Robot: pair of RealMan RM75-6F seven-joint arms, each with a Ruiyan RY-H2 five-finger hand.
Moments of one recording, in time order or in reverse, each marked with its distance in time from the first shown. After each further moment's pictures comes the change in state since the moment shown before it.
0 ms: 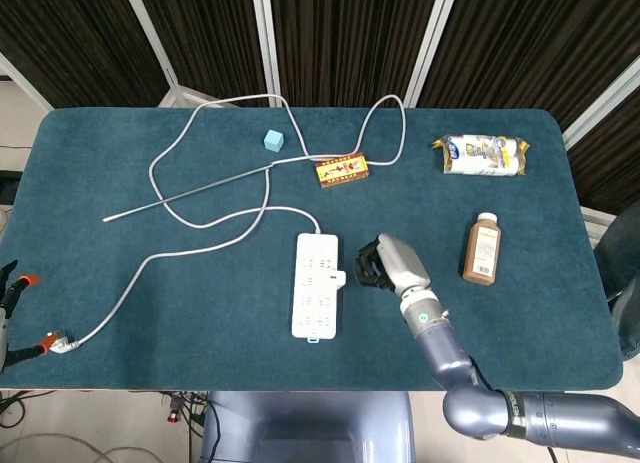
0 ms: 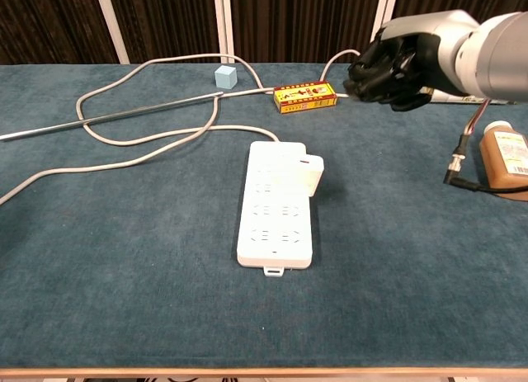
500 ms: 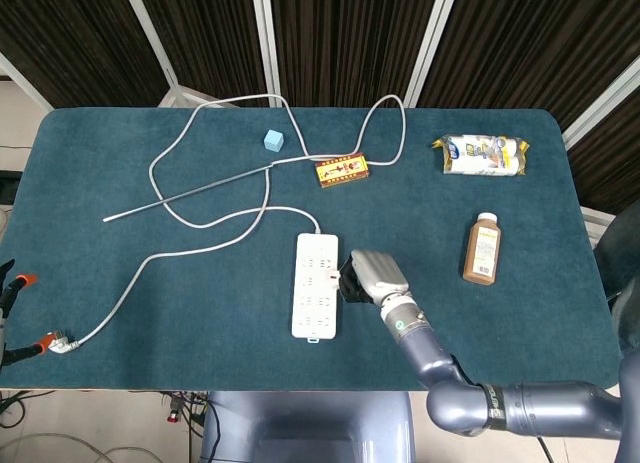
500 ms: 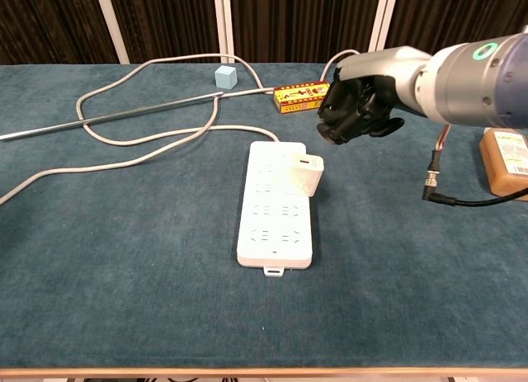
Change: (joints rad) left arm 0.001 0.005 -0.004 0.001 -0.006 0.005 -0.009; right arm 0.142 -0.026 -0.068 0.048 0.110 -0.053 -0.197
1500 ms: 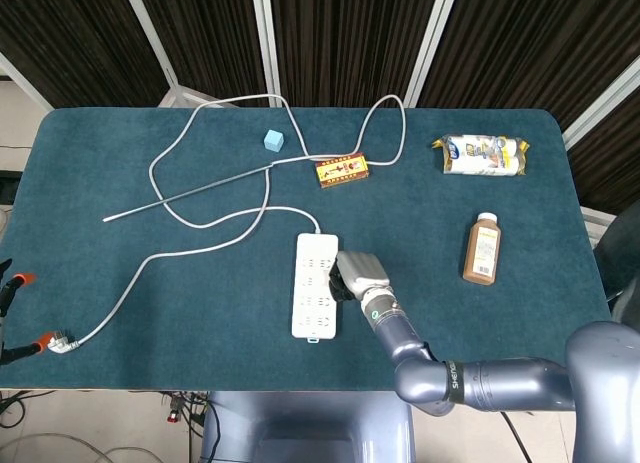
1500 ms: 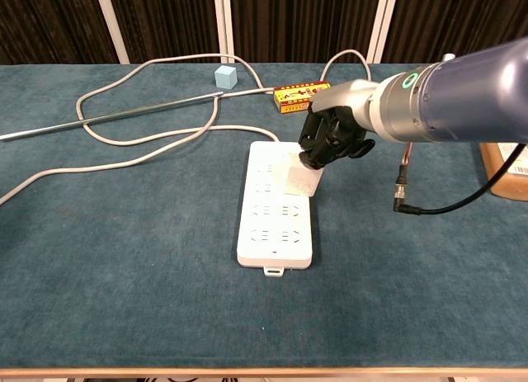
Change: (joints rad) left arm -0.004 0.000 -0.002 0.002 -0.009 -0.007 0.001; right arm 0.162 -0.094 -0.031 0.164 0.211 -0.043 -0.068
